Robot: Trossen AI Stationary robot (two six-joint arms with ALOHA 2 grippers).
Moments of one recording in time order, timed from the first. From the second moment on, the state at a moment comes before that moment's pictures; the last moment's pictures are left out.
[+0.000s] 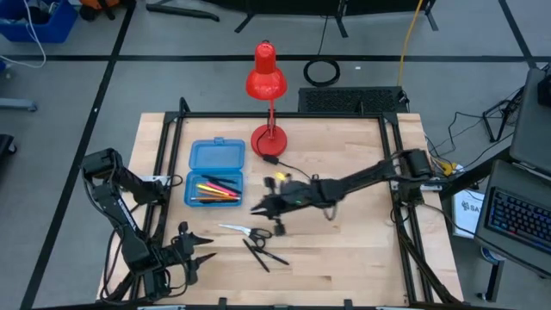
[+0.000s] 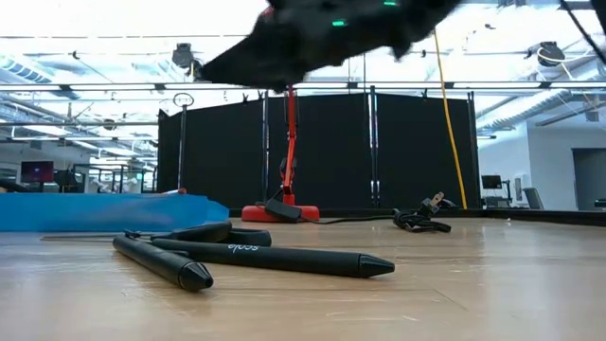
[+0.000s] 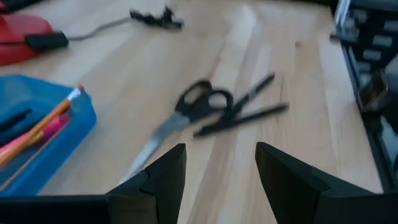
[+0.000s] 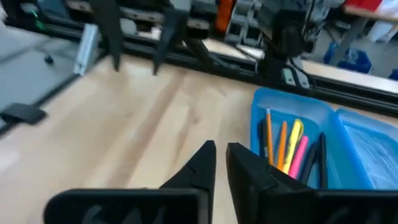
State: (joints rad) left arm -1.17 1.55 0.82 -0.60 -1.04 -1.39; right arm 0.15 1.91 1.18 0.39 -0.04 -0.14
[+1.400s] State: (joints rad) left arm -0.78 1.55 0.82 -0.27 -0.81 -0.57; right arm 0.47 1.74 0.74 0.62 0.51 0.17
